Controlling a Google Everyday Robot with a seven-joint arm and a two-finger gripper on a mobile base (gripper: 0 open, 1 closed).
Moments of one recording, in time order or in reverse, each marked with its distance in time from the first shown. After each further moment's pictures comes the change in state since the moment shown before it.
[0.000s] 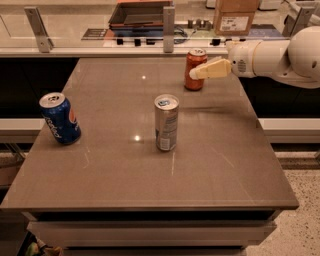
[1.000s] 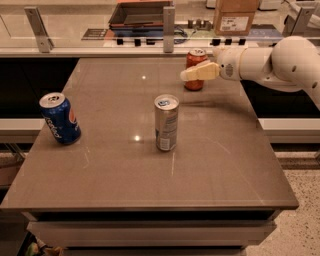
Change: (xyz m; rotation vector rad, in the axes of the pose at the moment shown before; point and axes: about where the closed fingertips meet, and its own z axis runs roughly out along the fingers) arm 0.010 0.005 0.045 -0.088 -0.053 0.050
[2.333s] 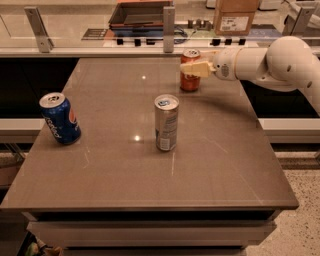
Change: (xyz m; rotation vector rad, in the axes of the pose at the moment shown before) arm 0.000 0.007 0.010 -0.018 0.001 0.000
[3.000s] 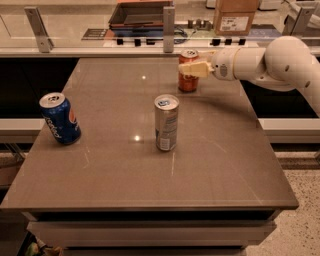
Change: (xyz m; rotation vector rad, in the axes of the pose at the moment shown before) arm 0.000 0.002 0.003 -0.007 0.001 0.001
